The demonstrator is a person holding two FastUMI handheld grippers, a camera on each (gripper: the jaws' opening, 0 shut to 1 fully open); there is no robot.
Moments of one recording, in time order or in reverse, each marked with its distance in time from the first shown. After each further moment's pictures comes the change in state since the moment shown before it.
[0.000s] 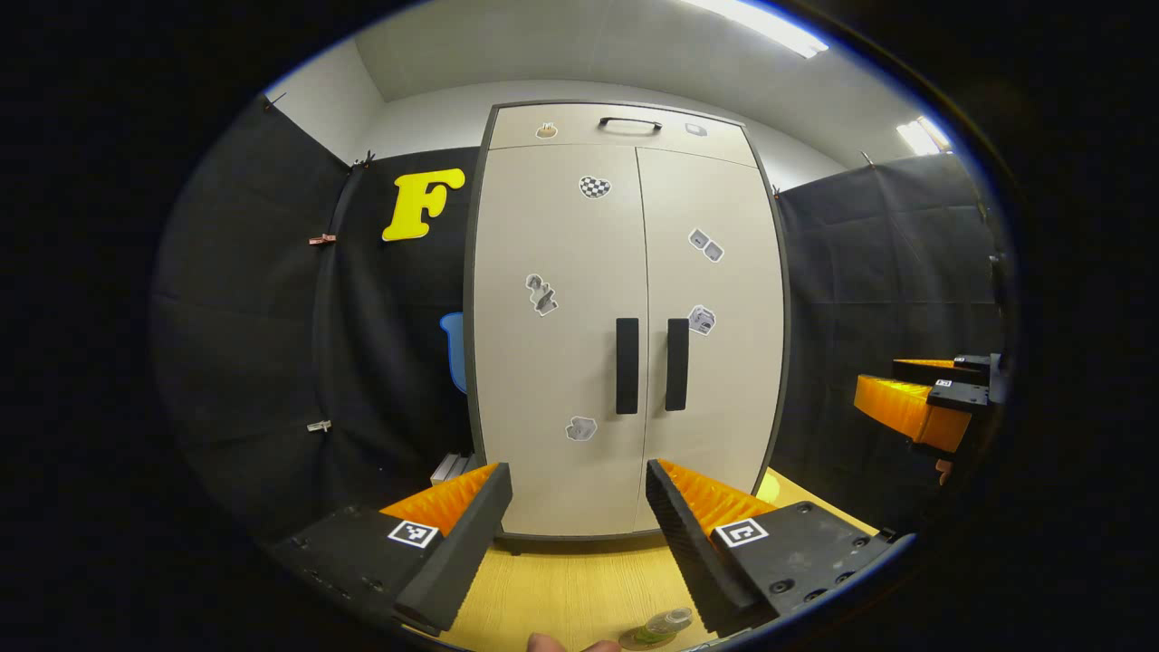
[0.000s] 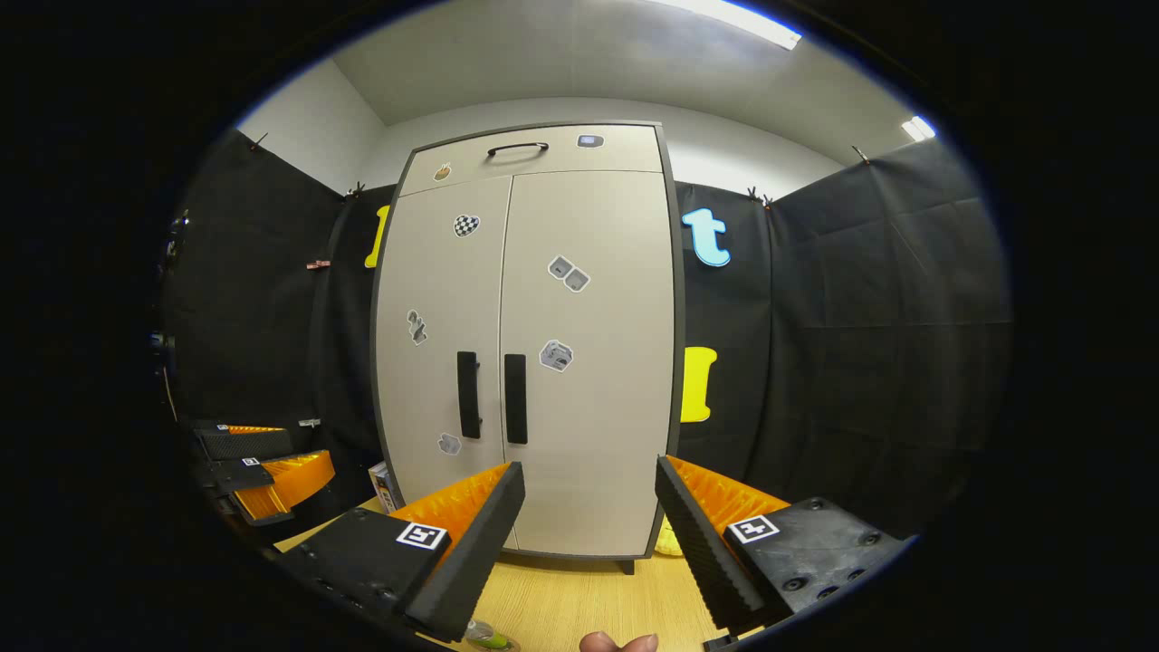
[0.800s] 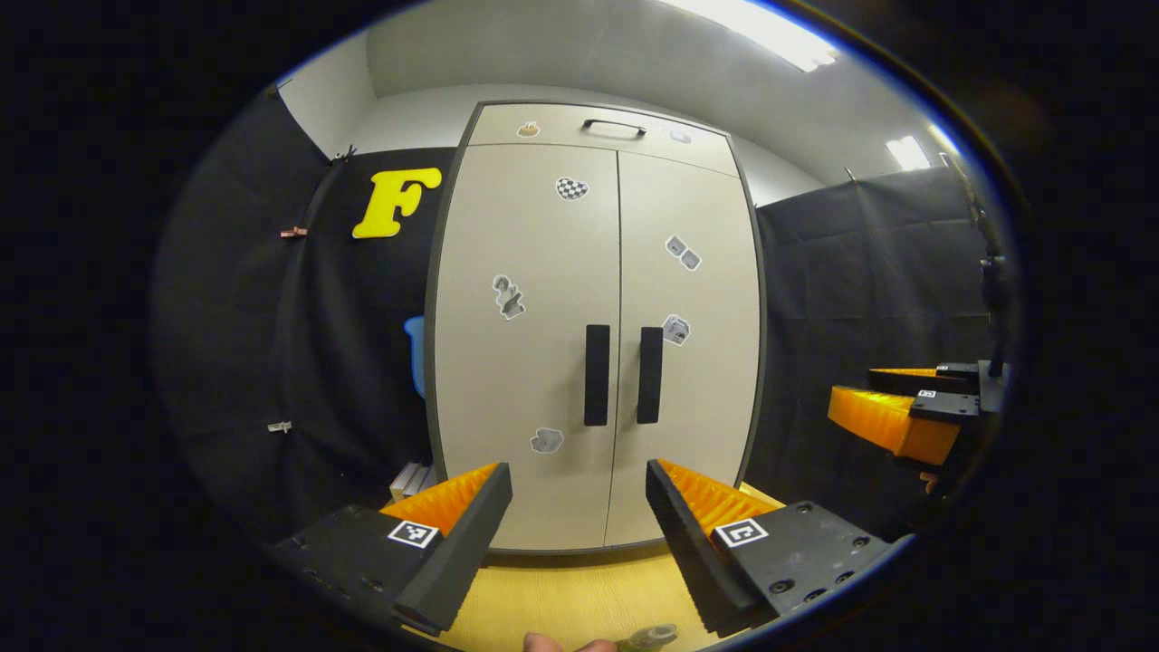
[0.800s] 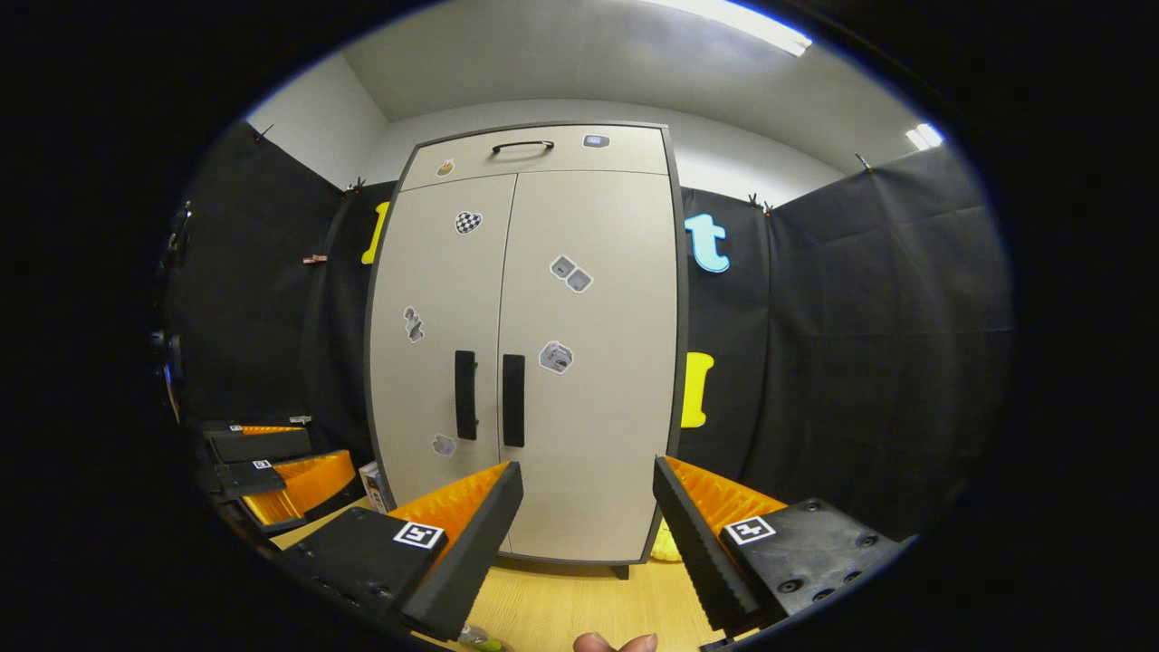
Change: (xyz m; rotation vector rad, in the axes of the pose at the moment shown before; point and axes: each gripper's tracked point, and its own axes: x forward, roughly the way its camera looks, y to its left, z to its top) left arm 0.031 -0.014 -0.006 -0.032 -0.039 -0.092; right arm 0.015 0.010 -0.004 -0.018 -0.014 0.006
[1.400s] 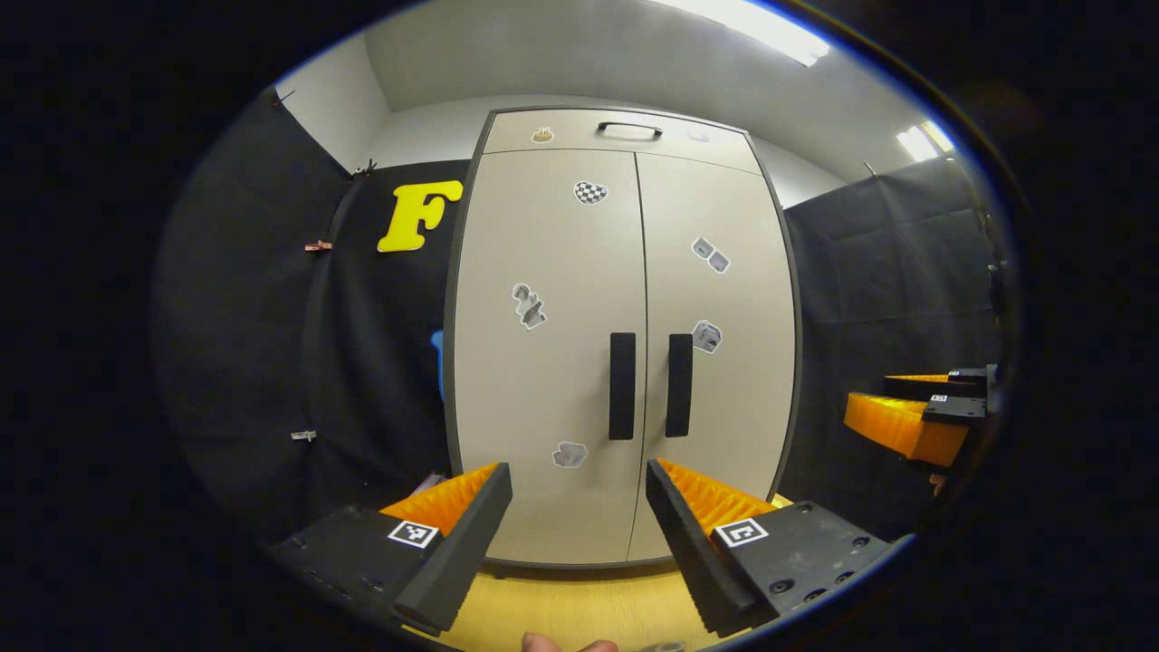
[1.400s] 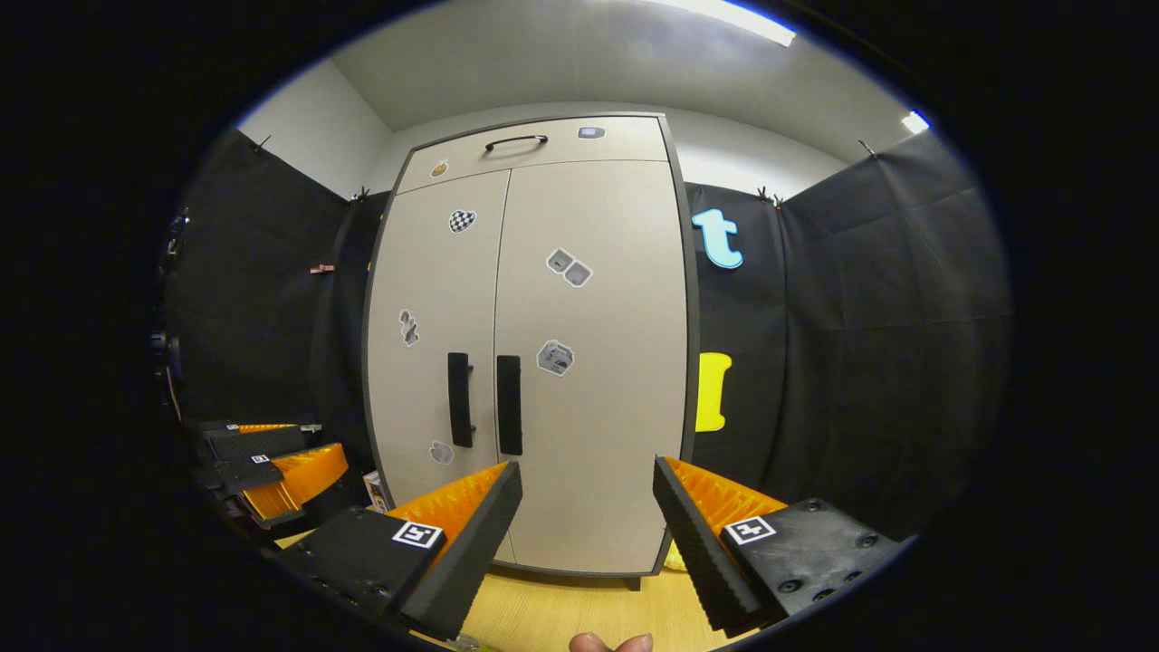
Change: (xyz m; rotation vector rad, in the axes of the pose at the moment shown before) left arm 0.026 -0.005 0.001 -0.003 -0.056 0.096; right arm 0.037 -0.018 -0.012 0.018 -0.014 0.051
